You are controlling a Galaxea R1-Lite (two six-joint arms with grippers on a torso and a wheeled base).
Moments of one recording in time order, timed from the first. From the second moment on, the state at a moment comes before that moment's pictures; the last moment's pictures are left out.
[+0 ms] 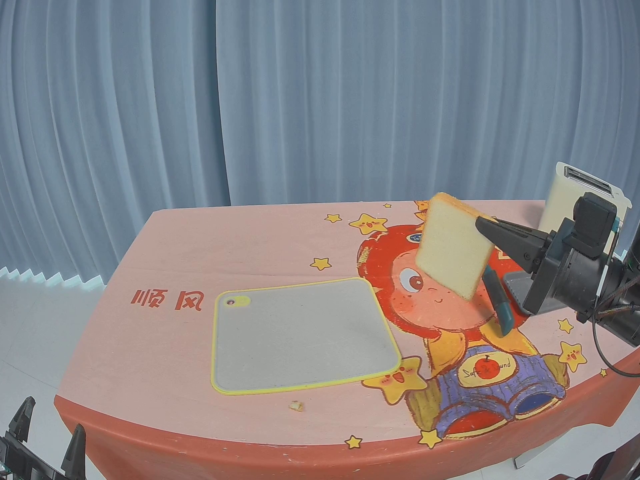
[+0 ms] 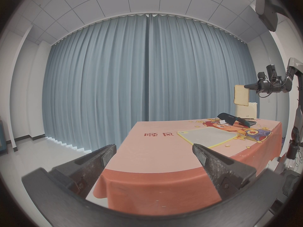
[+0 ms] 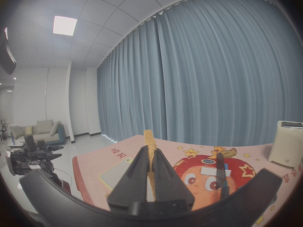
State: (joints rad) left arm 0.01 0.02 -0.02 0.00 -0.02 0.01; right arm 0.59 1.38 -0.54 -0.80 0.10 0.09
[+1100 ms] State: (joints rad) left arm 0.01 0.02 -0.02 0.00 -0.02 0.01; right arm 0.71 1.55 -0.57 -0.85 0.02 0.25
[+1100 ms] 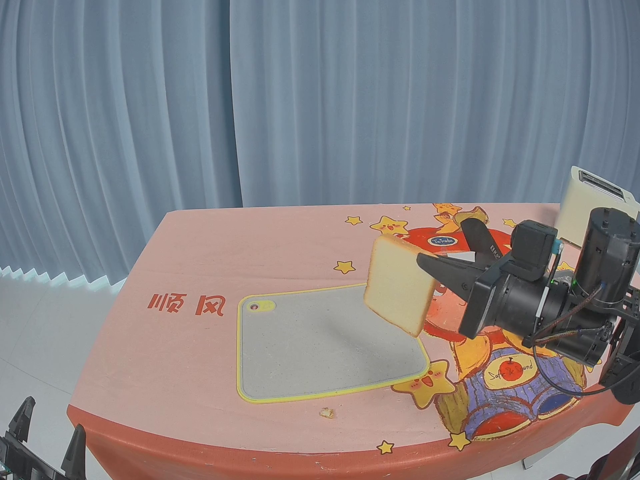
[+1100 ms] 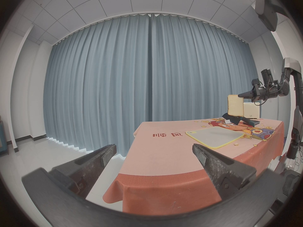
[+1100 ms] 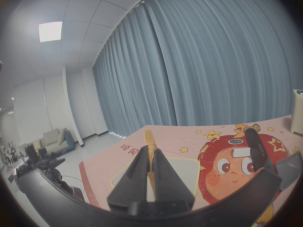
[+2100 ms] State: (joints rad) left arm 0.00 0.02 -0.02 0.00 -0.02 0.01; right arm 0.83 1.80 -0.62 -1.03 -0.01 0.63
